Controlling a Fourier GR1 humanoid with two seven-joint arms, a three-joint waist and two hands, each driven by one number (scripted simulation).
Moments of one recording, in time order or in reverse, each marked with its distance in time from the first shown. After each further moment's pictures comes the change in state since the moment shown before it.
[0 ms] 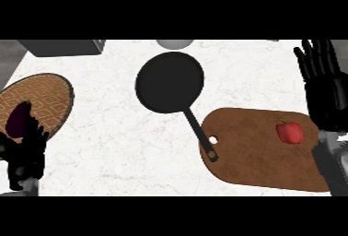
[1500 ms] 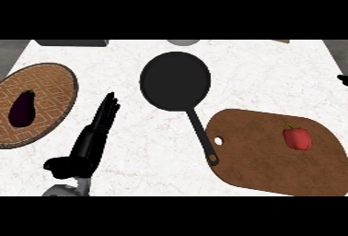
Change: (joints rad) left arm -0.071 -0.128 -0.327 -0.245 -0.159 -0.256 -0.263; right arm 0.151 -0.609 -0.076 0.182 0.416 0.704 -0.465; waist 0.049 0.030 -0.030
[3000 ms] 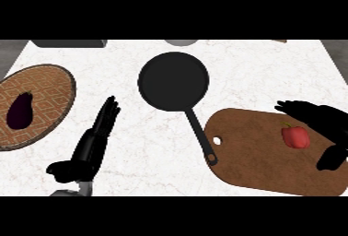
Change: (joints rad) left arm 0.048 -0.089 0.072 -0.005 -0.096 -0.074 0.007; right arm -0.054 0.300 0.182 0.063 0.702 -0.010 0.143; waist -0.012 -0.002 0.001
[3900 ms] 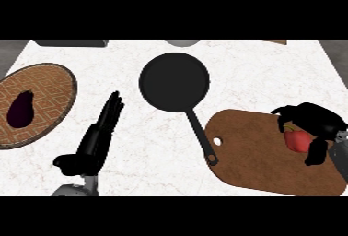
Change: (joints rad) left arm -0.034 -0.061 0.033 0.004 -0.056 -0.021 0.040; right arm -0.129 0.098 0.036 0.302 0.277 -0.123 -0.151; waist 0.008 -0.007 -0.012
